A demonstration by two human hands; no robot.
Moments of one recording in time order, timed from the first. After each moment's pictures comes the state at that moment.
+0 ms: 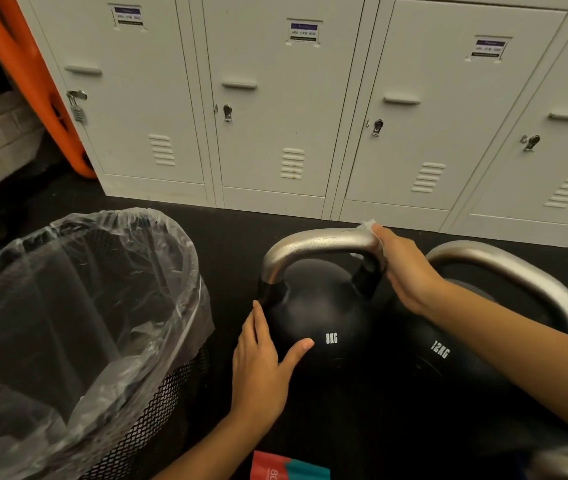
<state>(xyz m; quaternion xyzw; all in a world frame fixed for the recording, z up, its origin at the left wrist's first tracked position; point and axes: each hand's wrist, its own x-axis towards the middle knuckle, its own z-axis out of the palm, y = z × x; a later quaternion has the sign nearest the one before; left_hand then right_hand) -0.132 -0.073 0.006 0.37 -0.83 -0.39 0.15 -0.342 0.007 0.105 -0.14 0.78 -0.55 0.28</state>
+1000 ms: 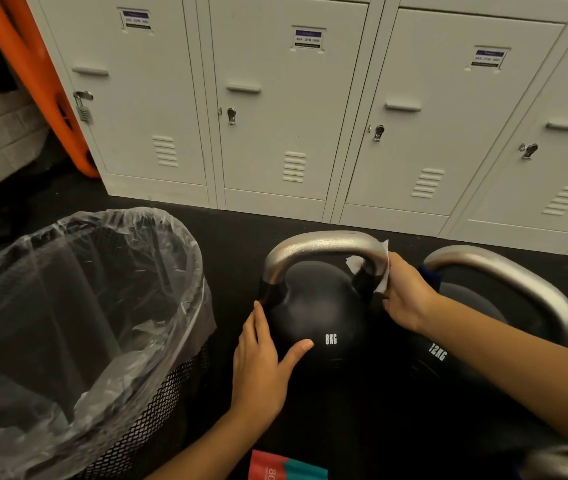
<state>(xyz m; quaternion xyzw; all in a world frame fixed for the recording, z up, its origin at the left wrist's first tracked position) -0.131 -0.072 0.011 0.37 -0.82 -0.41 0.14 -0.339 0.016 0.084 -0.04 0.70 -0.61 0.36</state>
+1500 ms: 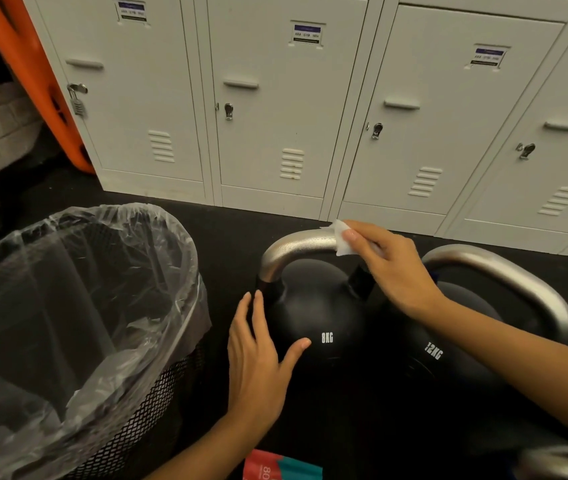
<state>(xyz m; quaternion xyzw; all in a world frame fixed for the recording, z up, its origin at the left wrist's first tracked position) -0.131 -0.065 0.004 0.34 -0.86 -0.28 0.27 -0.317 0.016 0.118 -0.45 0.76 -0.46 0.08</state>
